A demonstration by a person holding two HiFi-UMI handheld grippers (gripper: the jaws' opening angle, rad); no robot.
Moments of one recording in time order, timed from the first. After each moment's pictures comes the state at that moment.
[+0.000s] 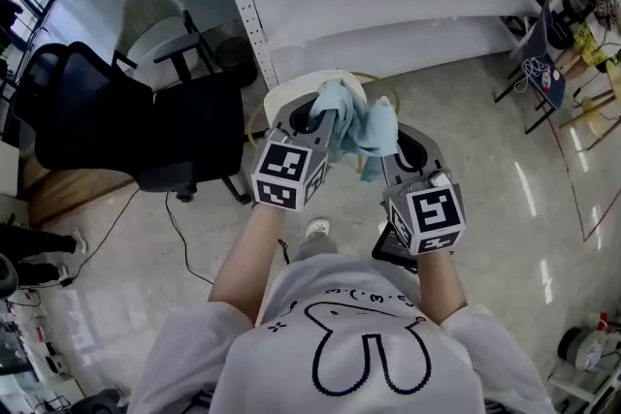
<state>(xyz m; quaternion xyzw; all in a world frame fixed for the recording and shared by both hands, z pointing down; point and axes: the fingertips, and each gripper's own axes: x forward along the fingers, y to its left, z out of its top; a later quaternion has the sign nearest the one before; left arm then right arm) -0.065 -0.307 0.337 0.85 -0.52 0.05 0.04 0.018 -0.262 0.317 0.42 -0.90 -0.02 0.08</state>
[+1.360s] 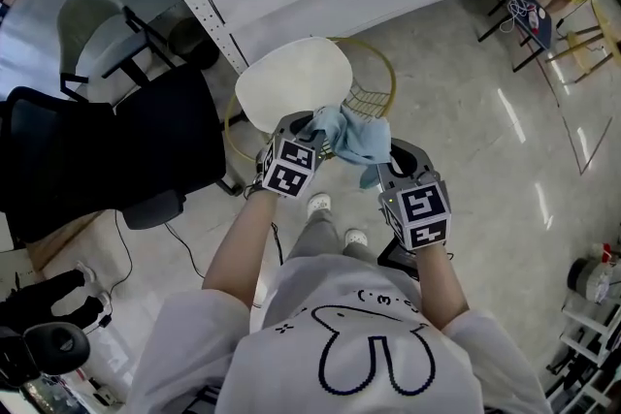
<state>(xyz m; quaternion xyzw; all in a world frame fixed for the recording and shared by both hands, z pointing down) -0.082 -0.369 0.575 0.87 -0.38 0.28 0.13 0.007 -0.310 0.477 0.47 -0.84 0.12 0.23</state>
